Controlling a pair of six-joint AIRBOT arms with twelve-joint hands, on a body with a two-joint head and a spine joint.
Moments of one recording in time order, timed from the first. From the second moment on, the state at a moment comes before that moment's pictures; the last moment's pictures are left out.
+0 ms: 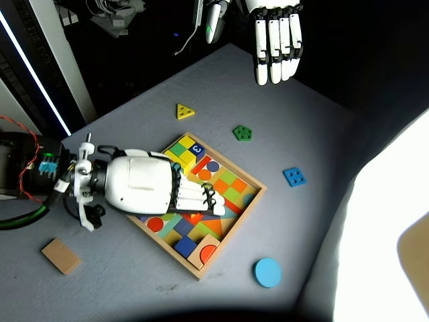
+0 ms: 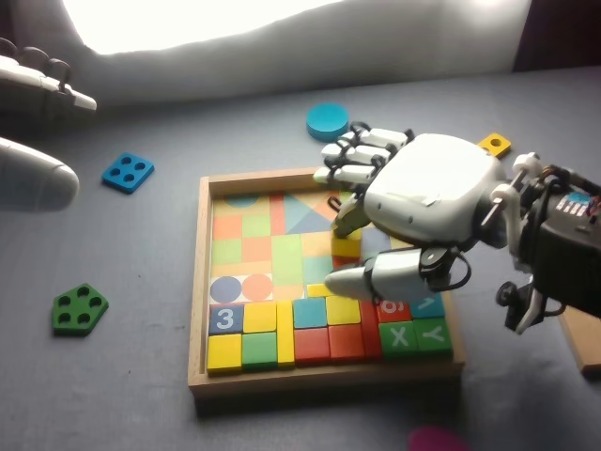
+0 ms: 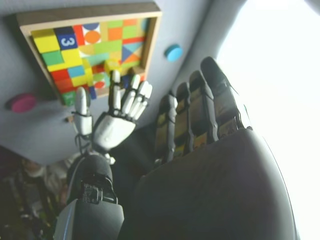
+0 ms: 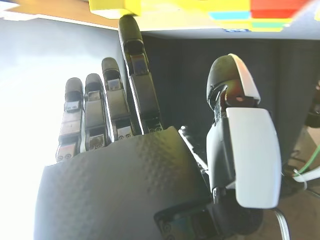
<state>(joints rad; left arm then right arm) -0.38 -0.48 0.81 0.12 0.90 1.09 -0.48 -1.27 1.18 0.25 0.39 -1.46</state>
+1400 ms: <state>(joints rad) -0.44 -0.48 0.73 0.34 1.00 0.83 -0.40 -1.27 1.28 0.25 0.39 -1.39</state>
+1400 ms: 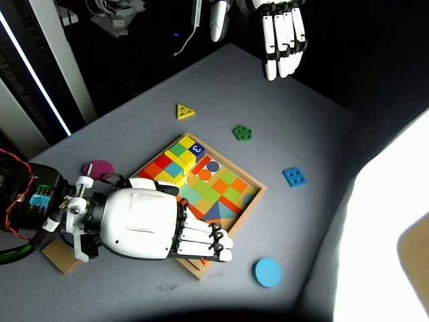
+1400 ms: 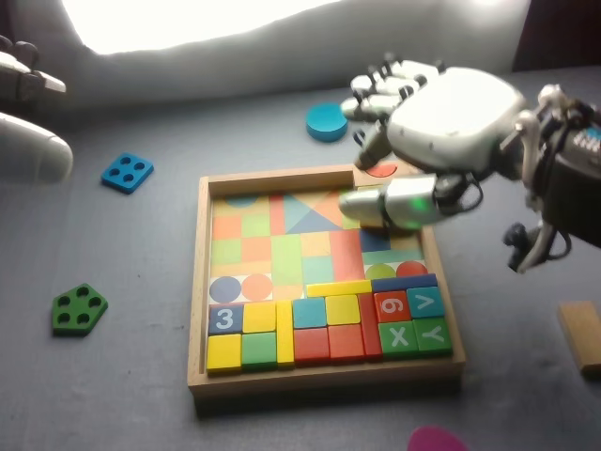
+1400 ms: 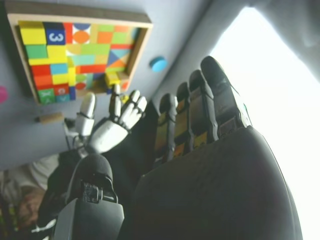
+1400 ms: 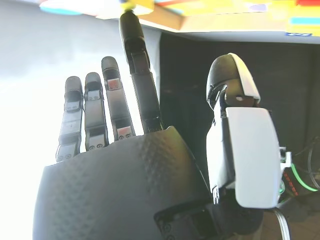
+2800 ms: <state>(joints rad) -0.49 -0.44 0.69 0.34 1.02 0.82 -0.28 -0.90 0.99 0.24 0.33 -1.38</state>
